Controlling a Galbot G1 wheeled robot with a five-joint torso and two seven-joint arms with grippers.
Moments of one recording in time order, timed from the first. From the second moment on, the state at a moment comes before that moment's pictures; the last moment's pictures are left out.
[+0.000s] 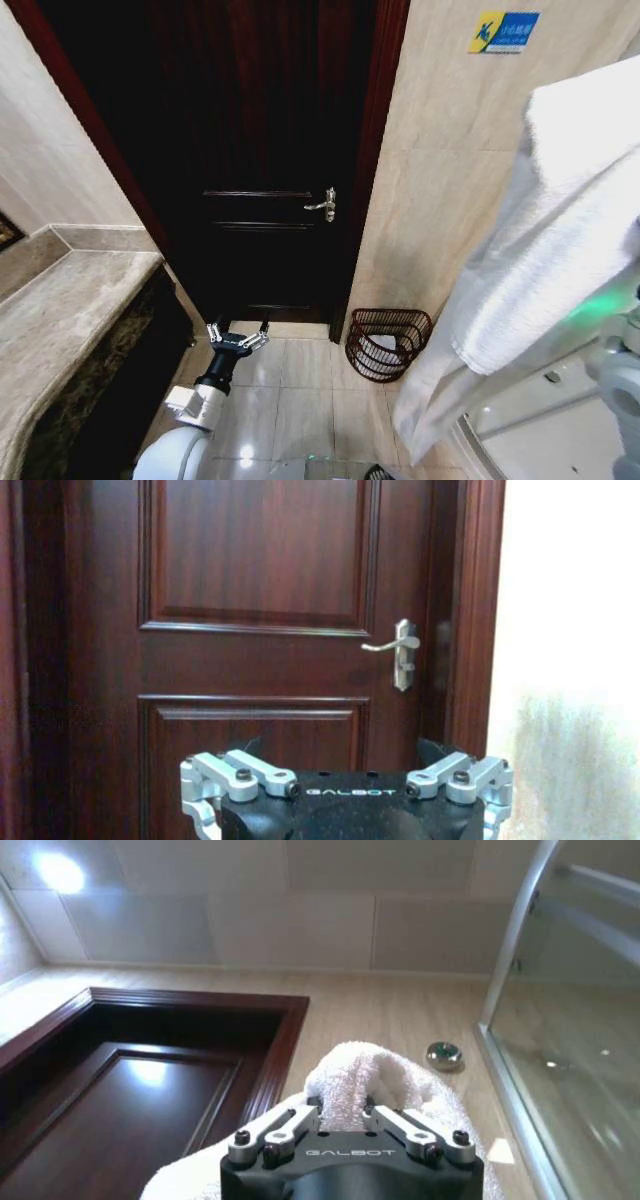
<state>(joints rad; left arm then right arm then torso) 1.81 -1.51 -0.64 -2.34 -0.15 -0.02 0.20 -1.33 0.99 1.13 2.48 0.73 0.29 0.03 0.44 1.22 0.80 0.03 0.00</state>
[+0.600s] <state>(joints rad) 1.81 -1.51 -0.64 -2.34 -0.15 -0.02 0.20 -1.06 0.81 1.08 2.34 0.81 0.27 0.02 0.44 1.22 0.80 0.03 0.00</state>
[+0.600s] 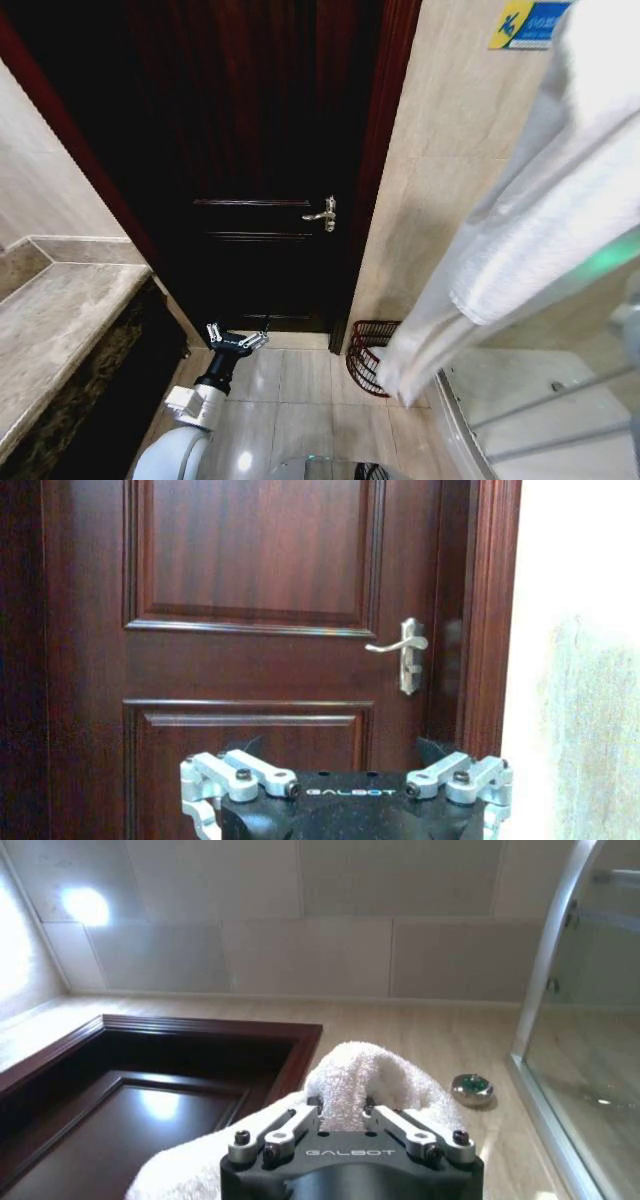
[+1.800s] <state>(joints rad) 1.81 -1.51 -0.64 -2.34 -0.15 -0.02 0.20 -0.59 0.69 0.86 2.04 0.78 0.25 0.02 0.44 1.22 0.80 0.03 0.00</state>
